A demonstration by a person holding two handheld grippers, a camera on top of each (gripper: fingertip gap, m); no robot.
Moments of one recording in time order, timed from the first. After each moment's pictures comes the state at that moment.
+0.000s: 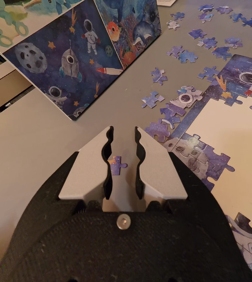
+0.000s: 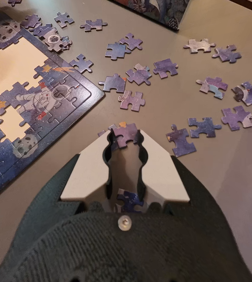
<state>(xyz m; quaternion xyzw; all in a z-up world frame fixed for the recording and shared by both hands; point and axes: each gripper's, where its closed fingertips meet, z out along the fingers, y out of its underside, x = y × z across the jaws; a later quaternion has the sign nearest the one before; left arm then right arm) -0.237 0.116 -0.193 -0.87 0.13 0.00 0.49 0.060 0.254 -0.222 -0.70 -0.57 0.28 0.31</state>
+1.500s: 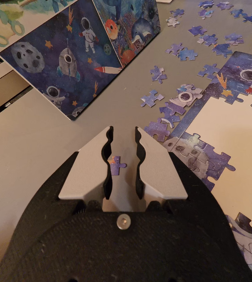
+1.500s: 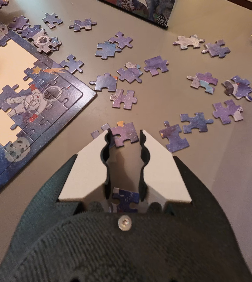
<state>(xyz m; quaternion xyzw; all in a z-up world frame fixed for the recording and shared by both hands) -0.236 0.117 -0.195 -0.87 0.13 0.00 0.48 0.064 0.262 -0.224 -0.72 -0.56 0.27 0.31</state>
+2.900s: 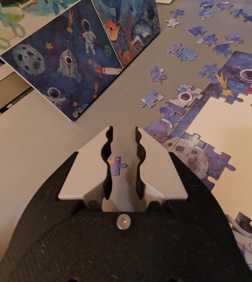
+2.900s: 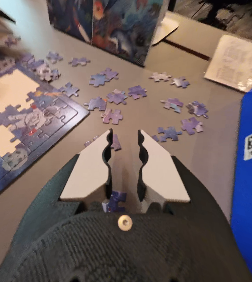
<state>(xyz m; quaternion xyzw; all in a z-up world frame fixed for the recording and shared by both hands) -0.236 0.116 -0.194 -0.87 0.13 0.01 0.48 0.072 0.281 -0.185 -0.69 -0.52 0.29 0.40</state>
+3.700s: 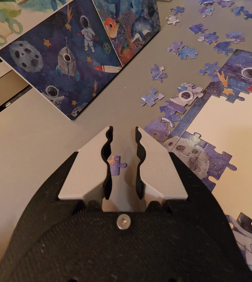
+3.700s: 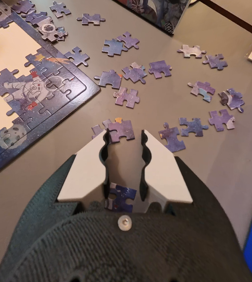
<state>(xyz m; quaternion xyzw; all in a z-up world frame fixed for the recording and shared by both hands) -0.236 0.117 -0.197 -0.87 0.13 0.01 0.48 0.068 0.260 -0.222 -0.69 -0.60 0.25 0.33</state>
